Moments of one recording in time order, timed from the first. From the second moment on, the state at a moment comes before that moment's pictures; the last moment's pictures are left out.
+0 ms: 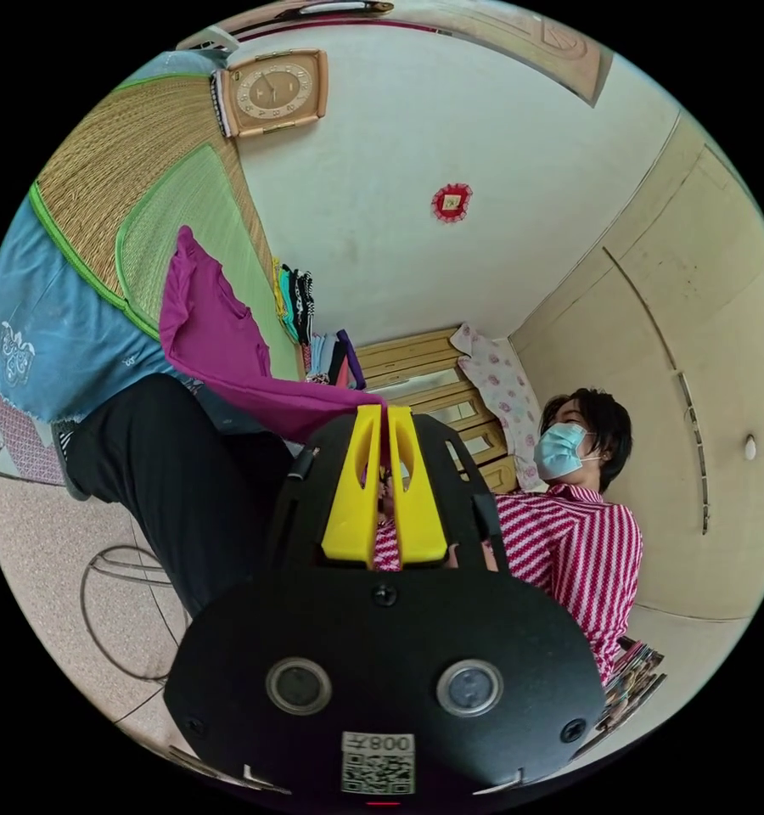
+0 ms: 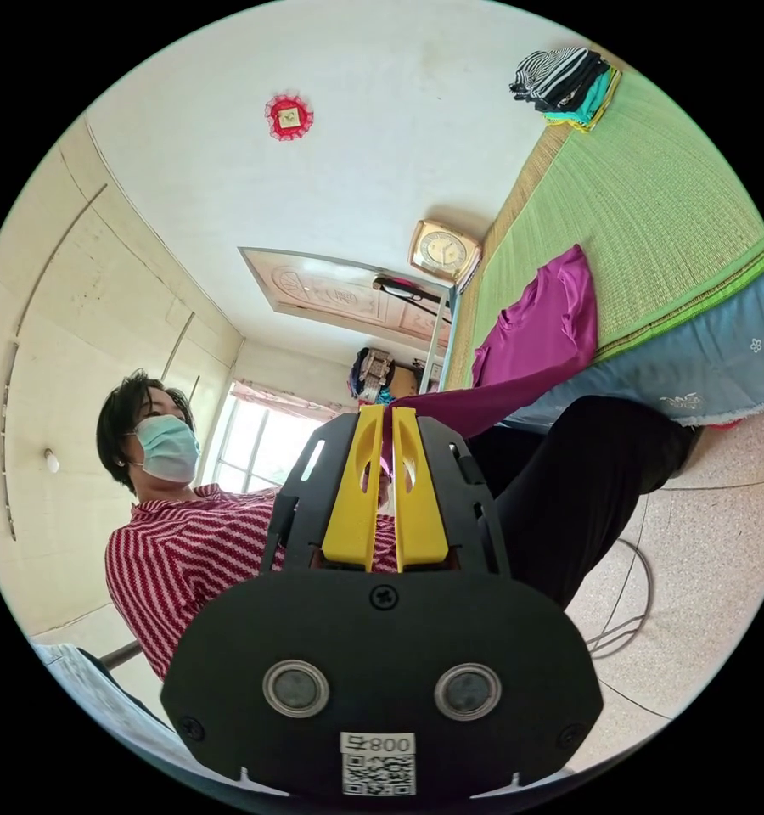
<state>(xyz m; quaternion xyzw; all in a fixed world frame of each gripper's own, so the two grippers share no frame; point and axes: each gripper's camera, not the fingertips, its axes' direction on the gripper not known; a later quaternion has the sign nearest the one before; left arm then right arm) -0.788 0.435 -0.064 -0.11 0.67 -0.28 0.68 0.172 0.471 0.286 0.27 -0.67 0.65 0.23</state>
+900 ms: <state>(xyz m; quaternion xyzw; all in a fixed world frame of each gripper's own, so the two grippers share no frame) -0.788 0.219 0.194 -0.13 0.56 -0.34 0.74 0.359 0.427 0.469 0.15 -0.70 0.66 0.22</state>
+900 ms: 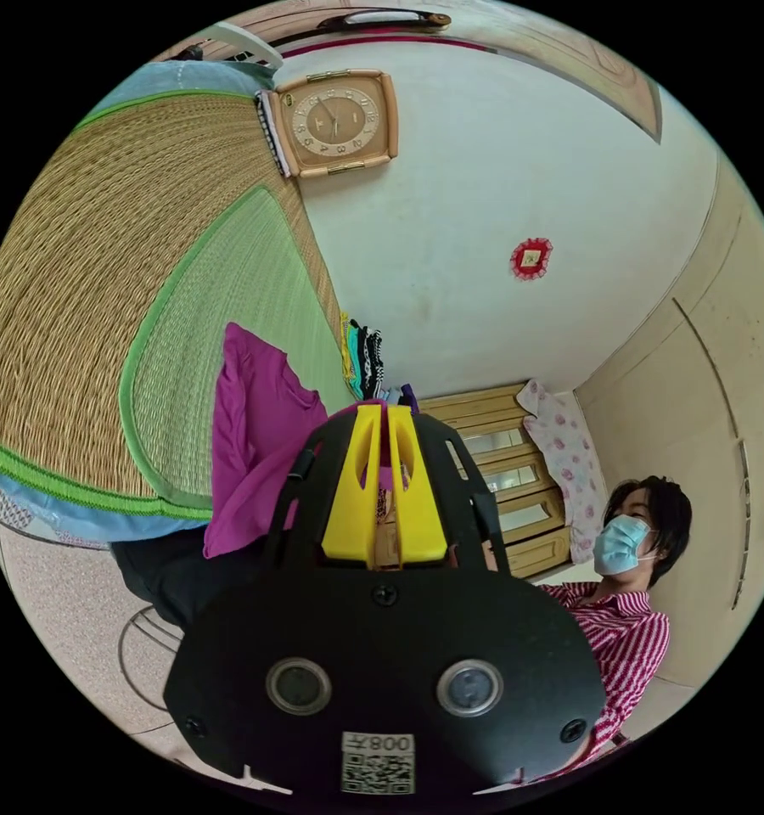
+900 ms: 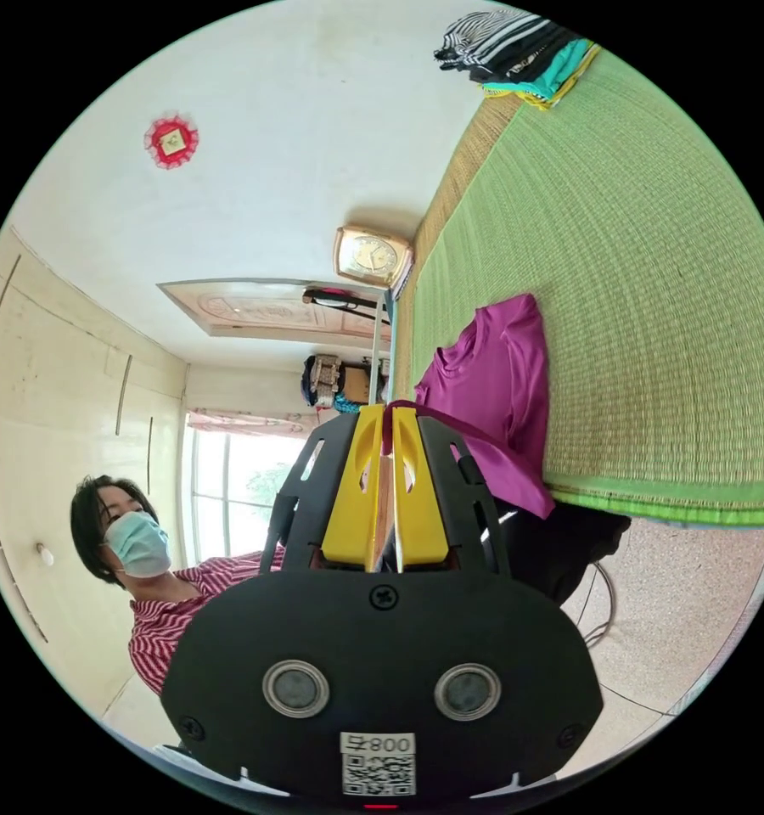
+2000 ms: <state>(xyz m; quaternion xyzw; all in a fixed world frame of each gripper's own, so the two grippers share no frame) -0.760 0.109 0.487 -0.20 0.45 -0.41 0.77 0.418 0.381 0.663 0.05 -0.73 0.67 0.15</state>
